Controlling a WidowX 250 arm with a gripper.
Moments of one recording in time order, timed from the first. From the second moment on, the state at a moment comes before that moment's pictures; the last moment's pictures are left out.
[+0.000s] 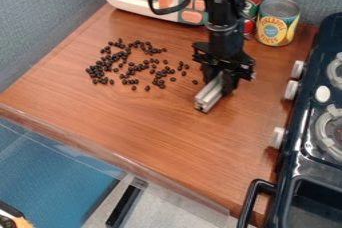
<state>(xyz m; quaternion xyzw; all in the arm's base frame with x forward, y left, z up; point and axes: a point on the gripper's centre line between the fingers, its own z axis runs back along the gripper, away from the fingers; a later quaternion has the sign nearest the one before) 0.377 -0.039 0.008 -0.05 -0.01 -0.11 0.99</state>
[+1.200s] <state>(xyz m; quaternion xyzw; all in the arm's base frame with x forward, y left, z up) 0.357 0.111 0.010 -0.05 -0.03 -0.02 1.00</state>
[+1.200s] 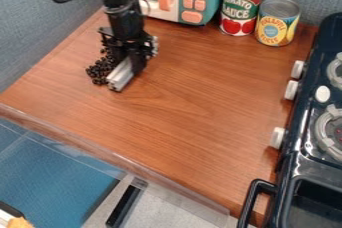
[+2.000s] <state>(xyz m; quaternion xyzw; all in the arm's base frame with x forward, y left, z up) 0.340 0.178 0.010 -0.05 -0.04 -0.01 1.00</state>
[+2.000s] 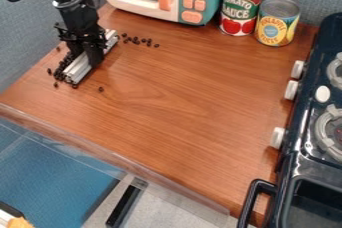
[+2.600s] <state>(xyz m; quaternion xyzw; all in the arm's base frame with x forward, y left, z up) 0.341 0.150 0.072 -0.12 -0.10 -0.01 0.99</state>
